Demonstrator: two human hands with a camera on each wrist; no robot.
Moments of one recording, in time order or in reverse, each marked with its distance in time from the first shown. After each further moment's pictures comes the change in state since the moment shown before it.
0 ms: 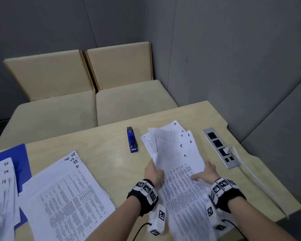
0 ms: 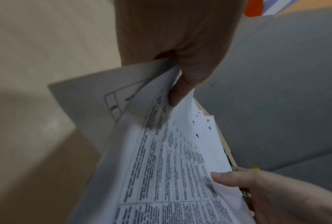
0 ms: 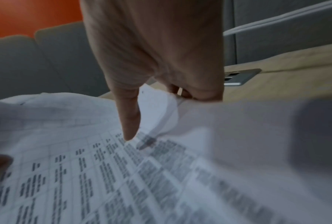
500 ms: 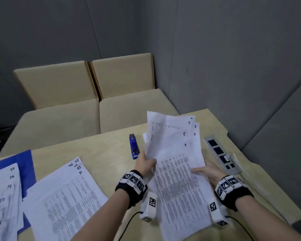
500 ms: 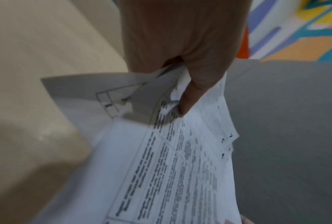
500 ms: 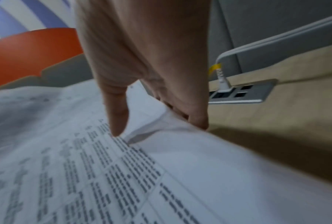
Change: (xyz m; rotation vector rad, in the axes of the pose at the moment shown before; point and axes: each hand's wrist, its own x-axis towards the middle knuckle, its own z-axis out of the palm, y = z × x) left_hand 0.016 0.033 -0.046 -0.348 -0.005 0.061; right_hand -0.023 -0.032 -0.034 0.628 -0.279 -0.195
